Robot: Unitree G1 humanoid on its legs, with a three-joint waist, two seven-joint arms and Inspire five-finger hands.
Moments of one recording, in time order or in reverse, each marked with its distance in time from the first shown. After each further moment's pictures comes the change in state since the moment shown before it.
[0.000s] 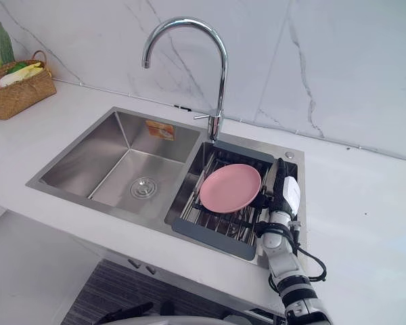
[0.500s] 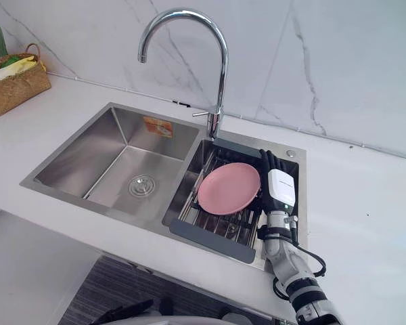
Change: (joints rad) left arm -0.003 -0.002 0.020 -0.011 0.015 0.000 -0.010; right arm 0.048 -0.102 0.112 -0.047 -0.281 -0.076 -0.077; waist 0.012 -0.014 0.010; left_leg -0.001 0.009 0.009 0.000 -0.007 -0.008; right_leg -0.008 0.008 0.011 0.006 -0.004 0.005
